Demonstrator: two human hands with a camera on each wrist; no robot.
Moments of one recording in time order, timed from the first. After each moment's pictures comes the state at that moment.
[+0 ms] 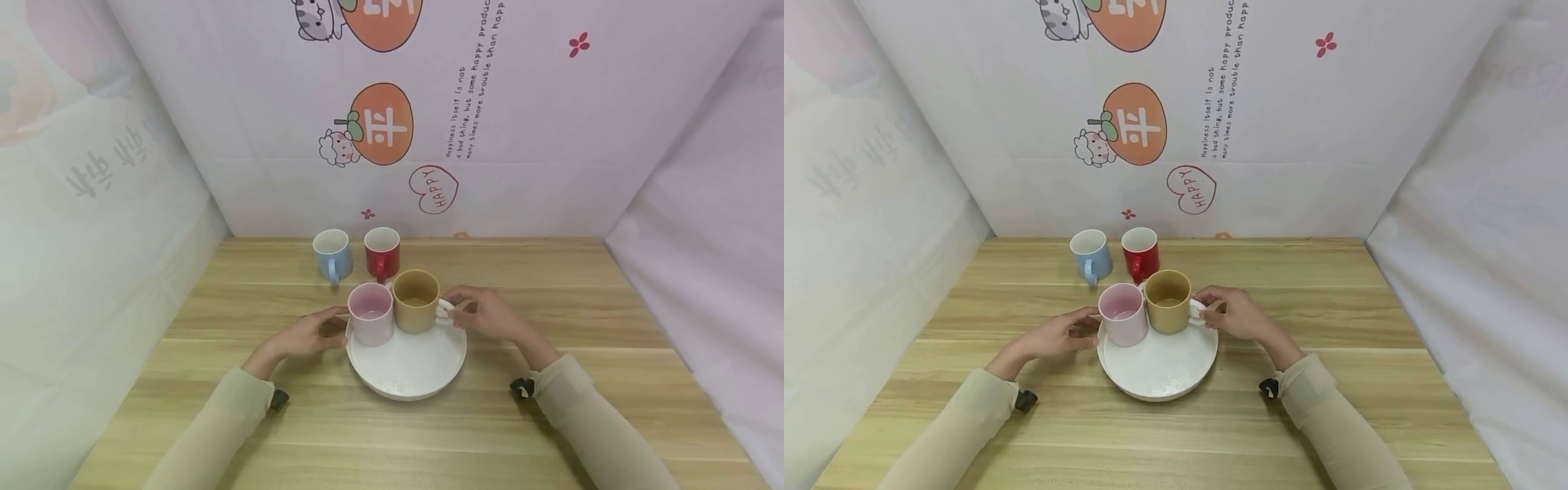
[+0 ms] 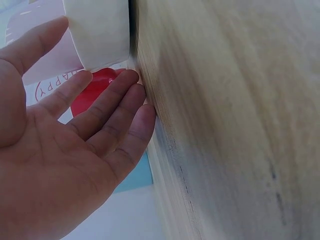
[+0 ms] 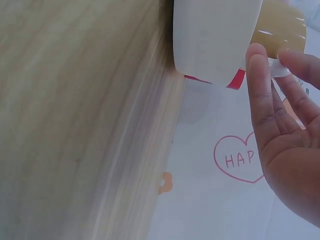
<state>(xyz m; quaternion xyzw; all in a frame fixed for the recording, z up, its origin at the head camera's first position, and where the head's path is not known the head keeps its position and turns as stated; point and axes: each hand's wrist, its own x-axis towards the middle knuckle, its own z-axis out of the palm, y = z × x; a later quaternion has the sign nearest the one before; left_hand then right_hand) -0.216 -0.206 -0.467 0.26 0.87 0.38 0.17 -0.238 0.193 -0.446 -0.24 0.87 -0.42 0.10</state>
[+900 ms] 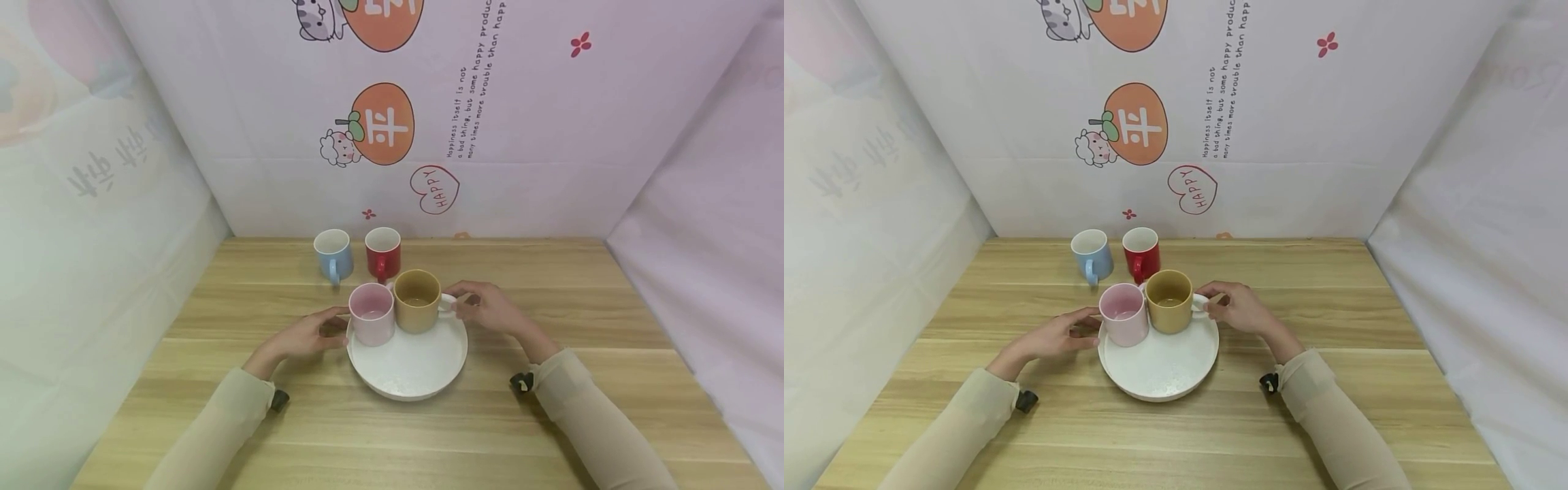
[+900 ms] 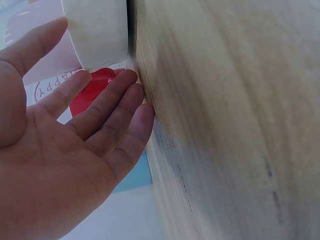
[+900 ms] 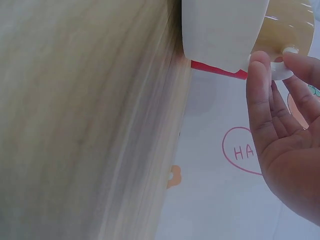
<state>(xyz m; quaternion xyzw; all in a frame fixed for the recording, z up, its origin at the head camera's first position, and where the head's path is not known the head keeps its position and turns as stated) -0.216 -0.206 -0.469 0.26 0.87 0.39 0.17 -0.245 0.191 -0.437 -0.23 0.86 -0.44 0.11</state>
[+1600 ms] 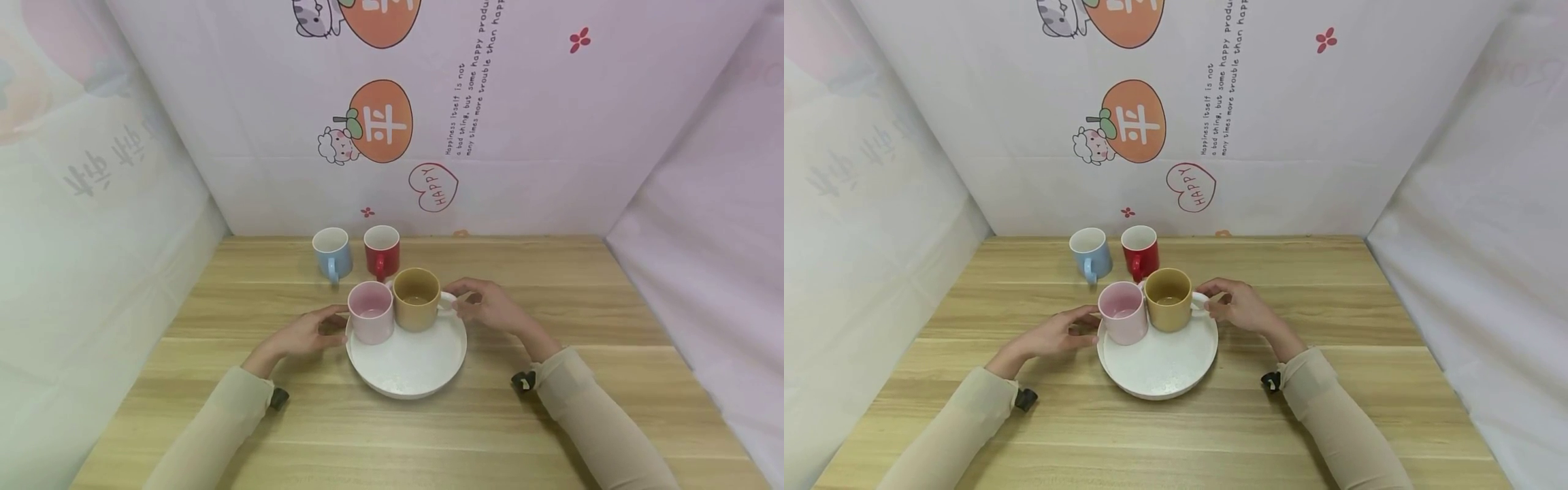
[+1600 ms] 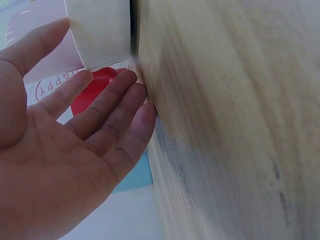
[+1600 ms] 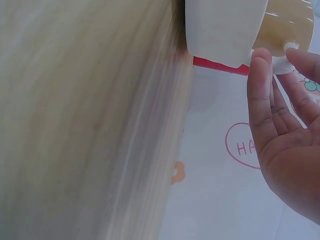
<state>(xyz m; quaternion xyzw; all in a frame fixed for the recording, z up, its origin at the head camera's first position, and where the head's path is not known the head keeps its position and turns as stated) -0.218 -0.206 -0.469 0.27 0.87 0.38 0.16 -0.254 0.203 -0.454 -0.22 0.85 -0.46 0.11</state>
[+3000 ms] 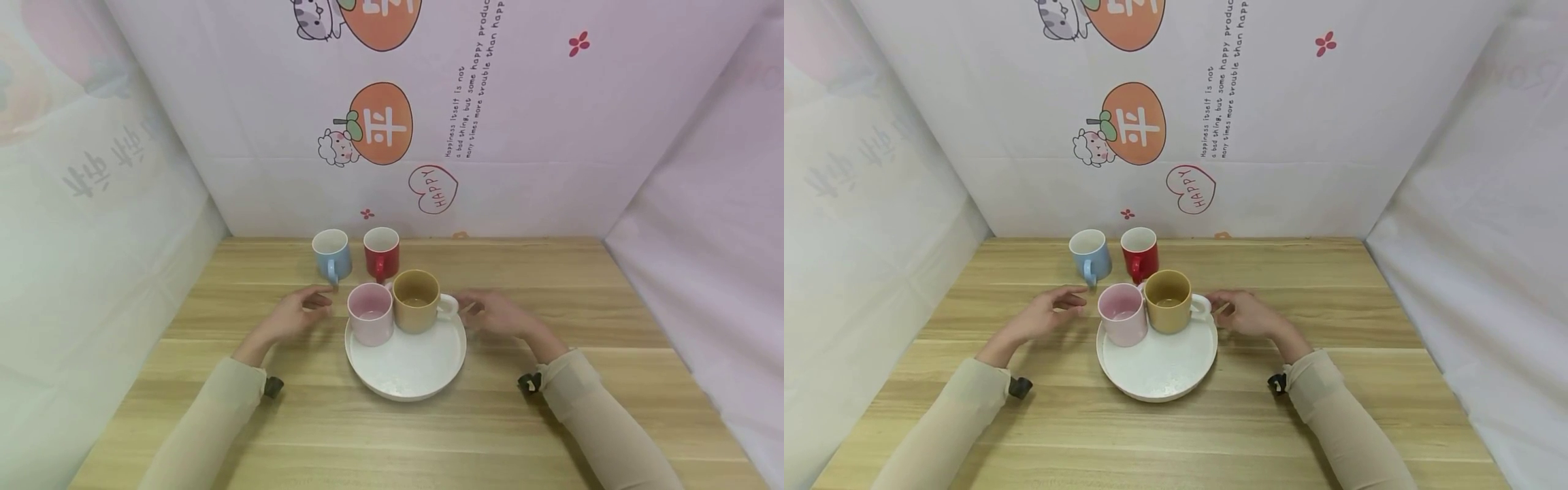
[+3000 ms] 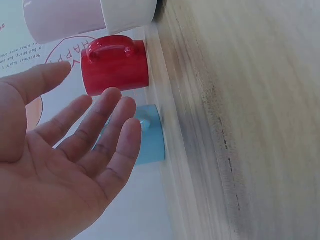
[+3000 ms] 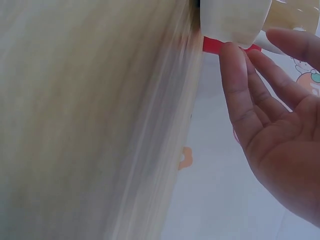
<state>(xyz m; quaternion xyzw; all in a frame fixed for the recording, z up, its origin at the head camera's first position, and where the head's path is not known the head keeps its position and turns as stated) -0.235 -0.221 -0.452 0.18 0.89 0.41 0.08 -0.254 0.218 -0.458 -0.27 0.88 -0.38 0.15</state>
